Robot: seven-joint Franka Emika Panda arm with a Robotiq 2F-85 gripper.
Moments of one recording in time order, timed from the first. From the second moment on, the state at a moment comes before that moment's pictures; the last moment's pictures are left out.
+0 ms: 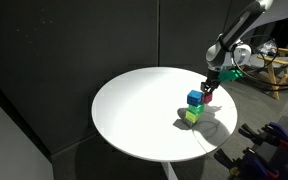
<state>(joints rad) -0.21 0.47 -0.04 -2.23 0.25 2.67 -0.27</state>
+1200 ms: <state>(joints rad) -0.22 0.55 -0.04 -2.19 0.23 2.69 -0.26</state>
